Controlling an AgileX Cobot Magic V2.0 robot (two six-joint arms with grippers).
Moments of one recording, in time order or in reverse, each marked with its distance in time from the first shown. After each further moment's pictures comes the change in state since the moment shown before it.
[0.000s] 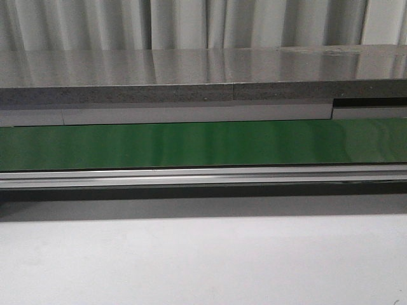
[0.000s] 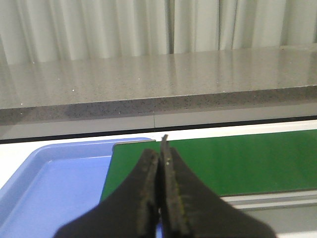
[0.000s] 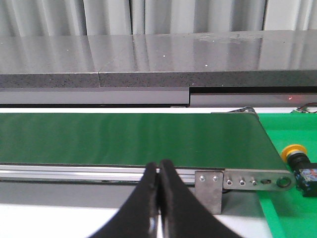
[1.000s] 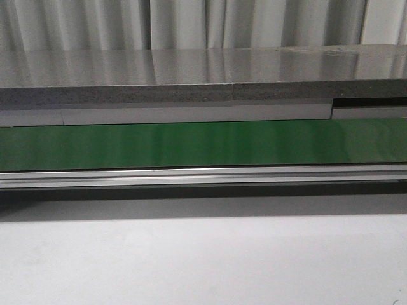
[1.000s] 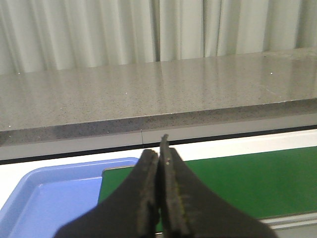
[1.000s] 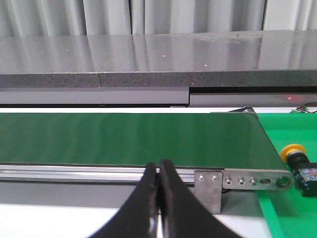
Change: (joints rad) left arm 0.000 0.127 -0.254 -0.256 0.152 0.262; right arm 0.000 0.000 0.000 0.000 0.000 0.000
